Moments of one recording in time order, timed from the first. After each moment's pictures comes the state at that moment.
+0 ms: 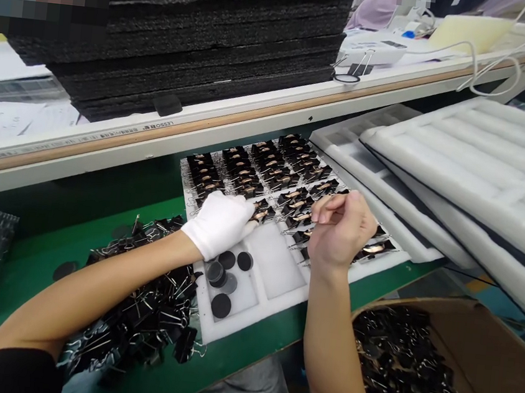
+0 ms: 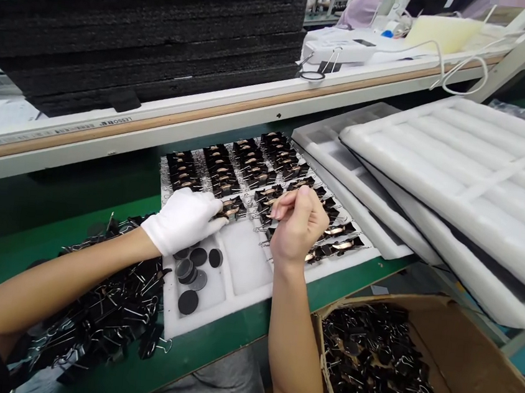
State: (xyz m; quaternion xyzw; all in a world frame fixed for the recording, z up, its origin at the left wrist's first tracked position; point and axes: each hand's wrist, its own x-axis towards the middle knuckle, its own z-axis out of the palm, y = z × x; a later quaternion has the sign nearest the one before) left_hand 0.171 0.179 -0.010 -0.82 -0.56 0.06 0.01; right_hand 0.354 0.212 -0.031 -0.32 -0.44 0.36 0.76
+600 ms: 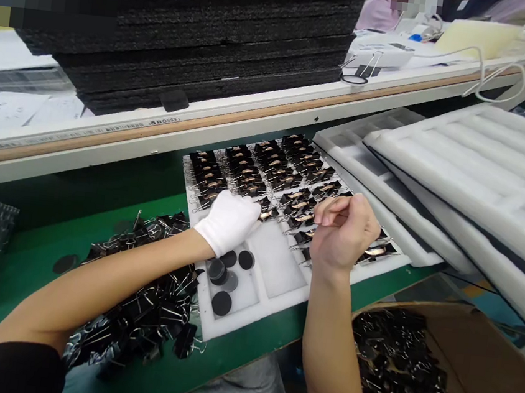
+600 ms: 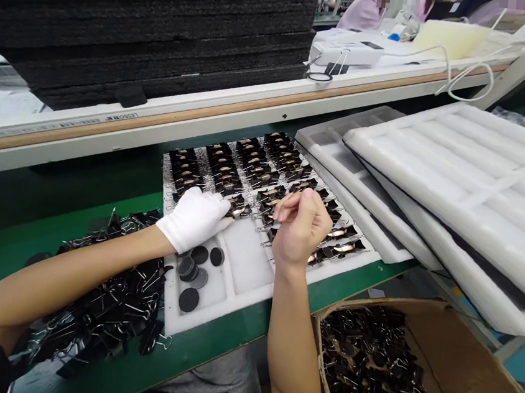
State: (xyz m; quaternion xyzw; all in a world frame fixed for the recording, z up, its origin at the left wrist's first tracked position) left_hand 0.184 0.181 -0.015 -0.82 -0.56 0.08 -0.01; right_hand 0.354 0.209 -0.030 -0.34 -0.45 0.36 0.75
